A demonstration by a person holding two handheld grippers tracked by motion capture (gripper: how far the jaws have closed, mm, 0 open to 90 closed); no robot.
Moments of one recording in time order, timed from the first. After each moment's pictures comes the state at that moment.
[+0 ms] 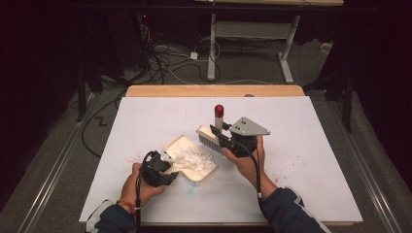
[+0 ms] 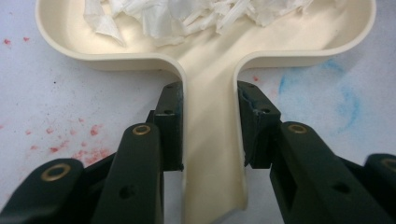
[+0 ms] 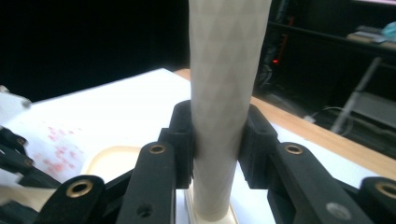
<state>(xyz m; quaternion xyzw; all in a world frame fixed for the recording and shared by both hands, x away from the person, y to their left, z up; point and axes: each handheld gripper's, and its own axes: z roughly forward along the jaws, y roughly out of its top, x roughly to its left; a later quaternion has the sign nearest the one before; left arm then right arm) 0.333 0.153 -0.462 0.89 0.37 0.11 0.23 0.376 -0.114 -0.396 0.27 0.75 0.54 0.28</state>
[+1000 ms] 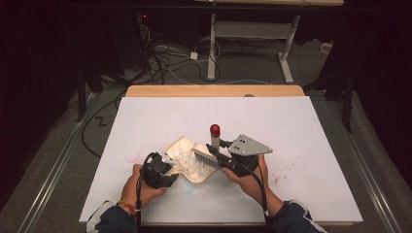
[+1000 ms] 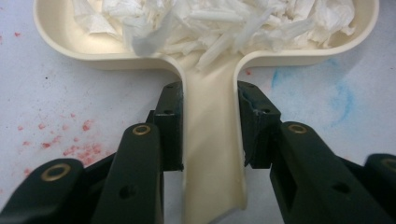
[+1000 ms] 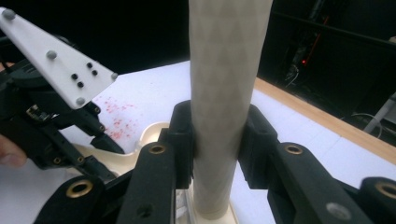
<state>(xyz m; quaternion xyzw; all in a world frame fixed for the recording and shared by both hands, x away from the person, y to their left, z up) 0.329 0.150 -0.463 0.90 0.37 0.11 0.22 0.329 -0.114 -0.398 0.23 0.77 0.53 0.25</state>
